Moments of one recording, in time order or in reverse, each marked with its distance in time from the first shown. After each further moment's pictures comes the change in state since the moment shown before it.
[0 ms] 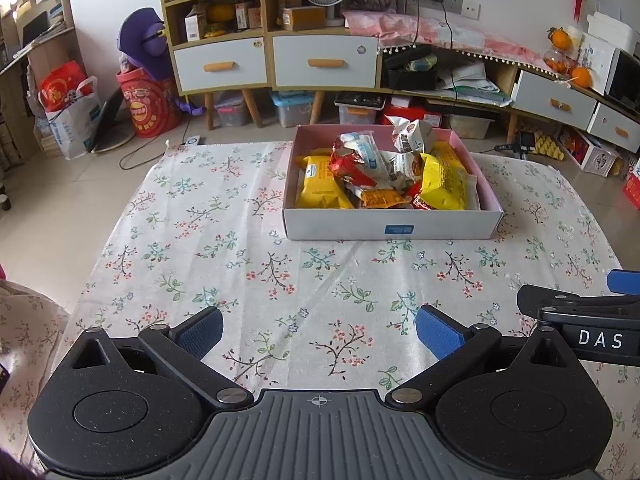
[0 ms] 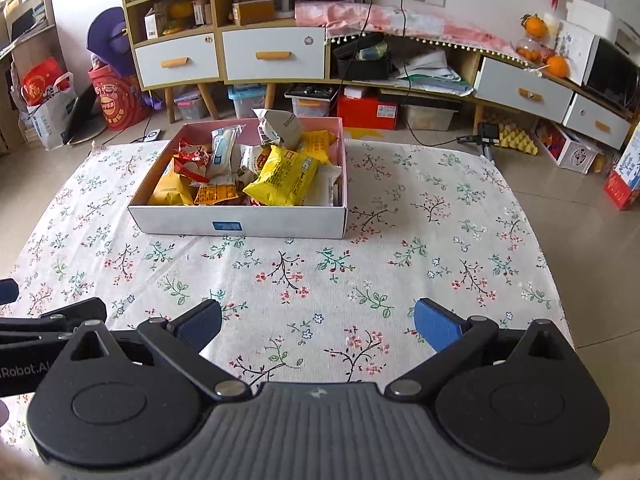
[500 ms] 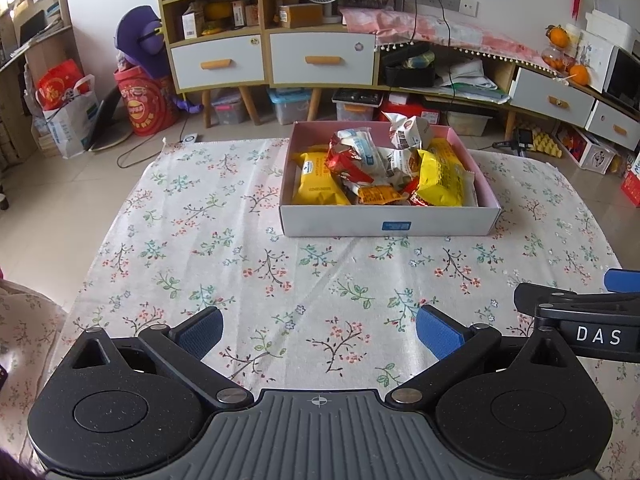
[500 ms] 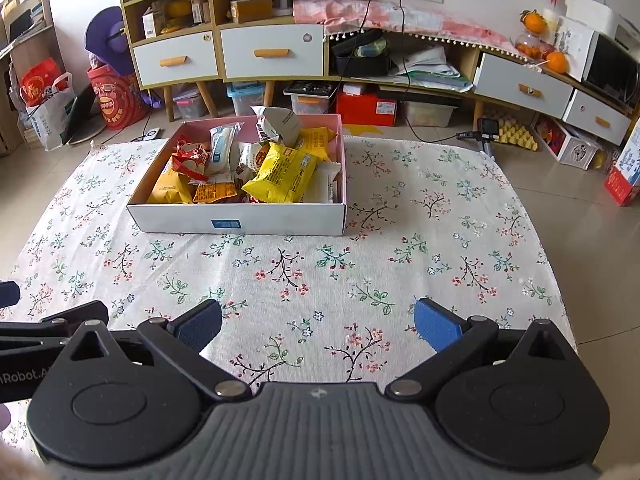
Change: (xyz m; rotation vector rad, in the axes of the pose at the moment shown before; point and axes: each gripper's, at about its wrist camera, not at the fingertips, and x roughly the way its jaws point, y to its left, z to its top) left arm 0.000 -0.001 -0.001 0.002 0.009 -0.007; right arm 0.001 -0.003 0.000 0.009 0.010 0.007
